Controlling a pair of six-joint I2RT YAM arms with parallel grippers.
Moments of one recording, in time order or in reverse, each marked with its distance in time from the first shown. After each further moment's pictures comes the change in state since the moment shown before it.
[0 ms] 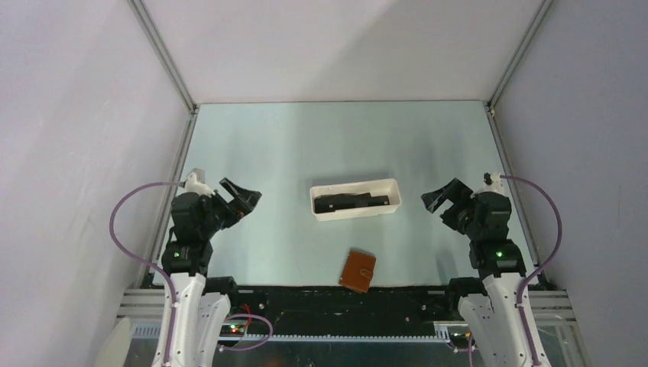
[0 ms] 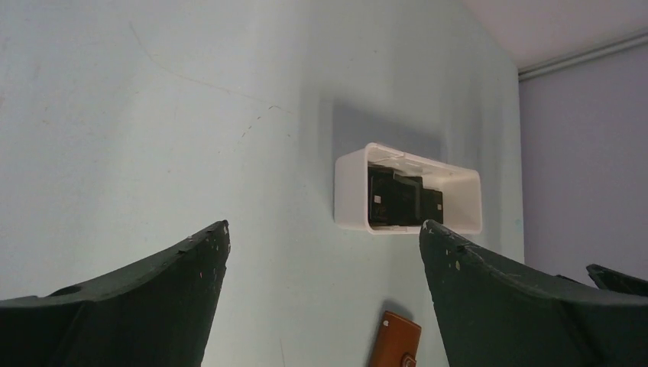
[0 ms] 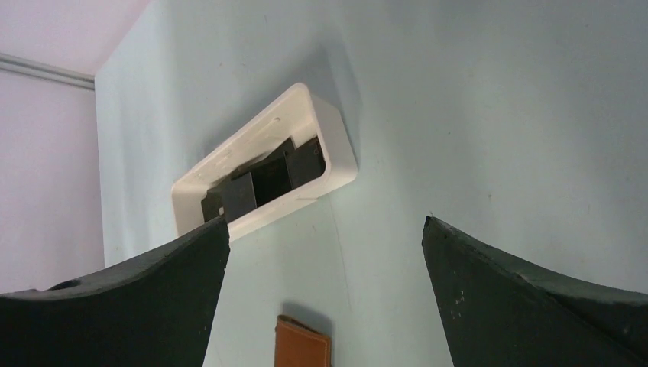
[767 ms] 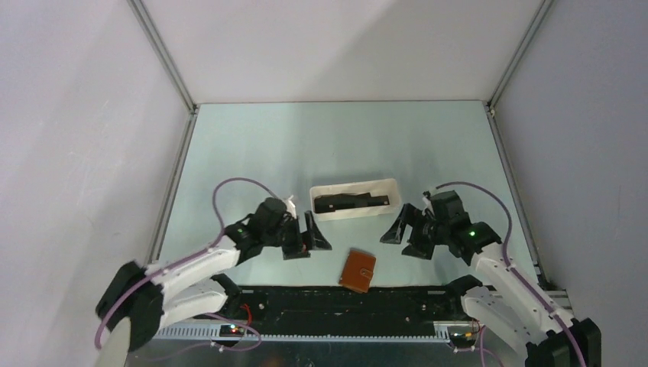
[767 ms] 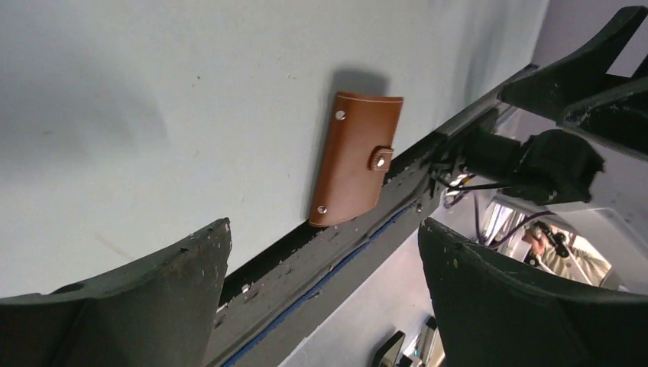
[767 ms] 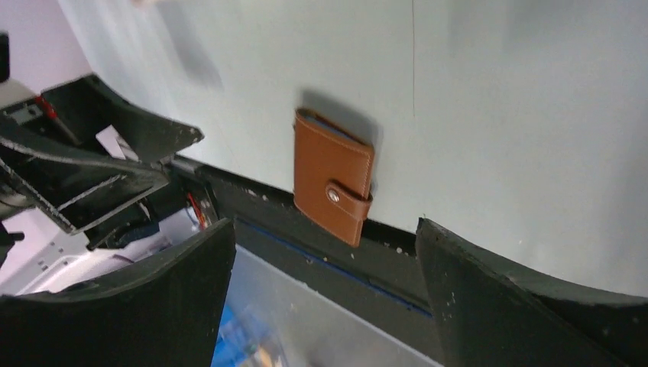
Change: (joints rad) left arm -0.724 0.421 -0.119 0.253 0.096 -0.257; right arm 0.351 0.246 0.029 -0.195 -0.249 0.122
